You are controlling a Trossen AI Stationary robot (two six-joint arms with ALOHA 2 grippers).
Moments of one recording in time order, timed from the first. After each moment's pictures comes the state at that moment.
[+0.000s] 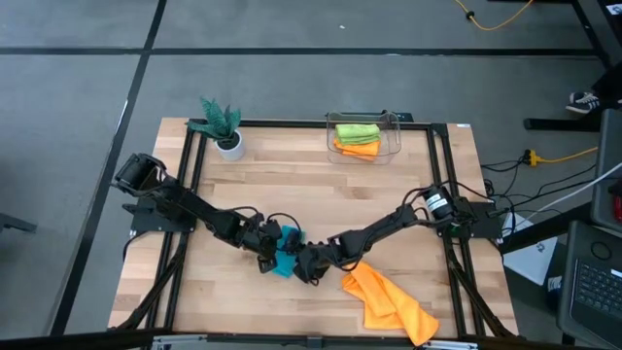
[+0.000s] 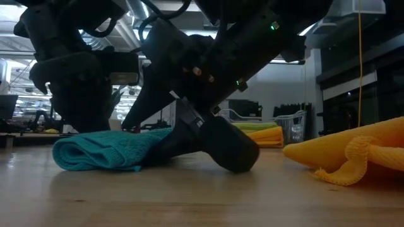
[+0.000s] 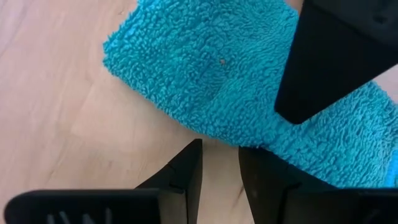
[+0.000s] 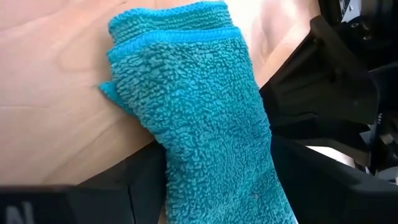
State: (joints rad) left arm -0.39 1.63 0.72 -0.17 -0.22 -0.75; right arm 0.33 2.25 1.36 0.14 0.37 -0.87
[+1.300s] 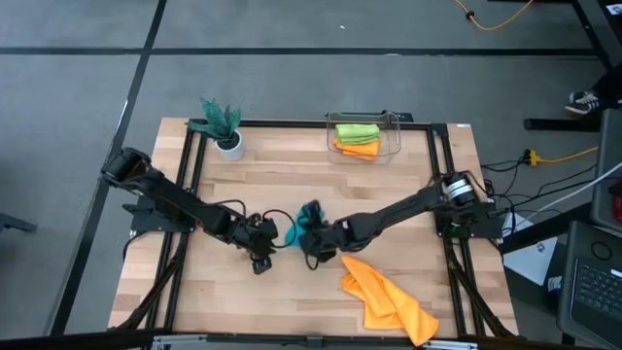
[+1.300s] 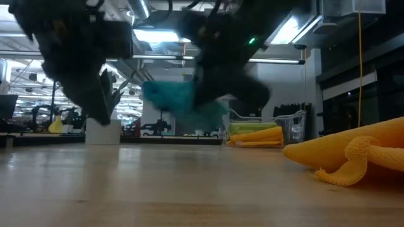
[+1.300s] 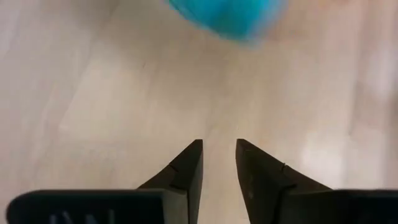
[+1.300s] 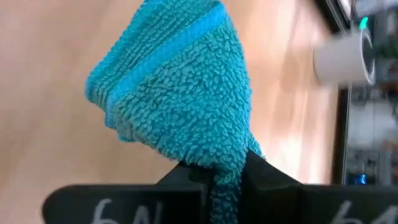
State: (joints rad) left arm -0.40 1.47 0.72 -0.23 -0.17 -0.76; right arm 0.28 2.00 1.36 -0.28 0.55 -0.43
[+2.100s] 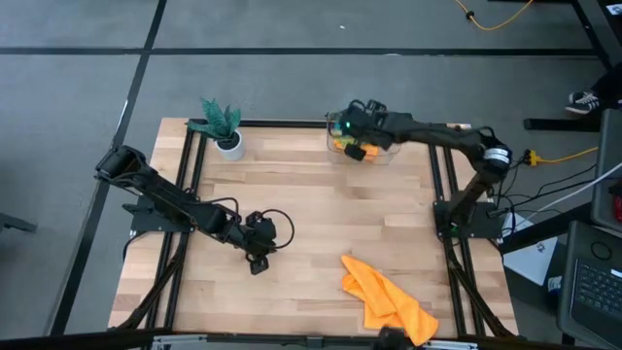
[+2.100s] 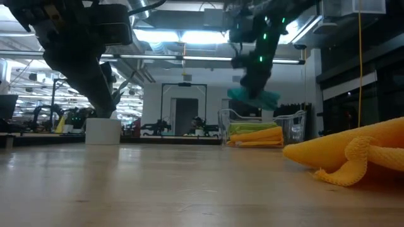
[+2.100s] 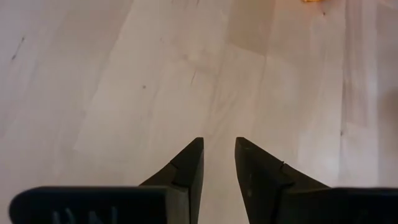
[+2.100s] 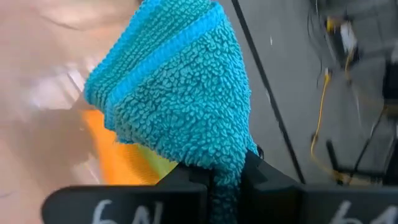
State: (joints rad) left arm -0.42 1.42 0.72 -0.23 -0.22 -0.67; right arm -0.46 1.71 1.35 -0.70 0.56 -0.21
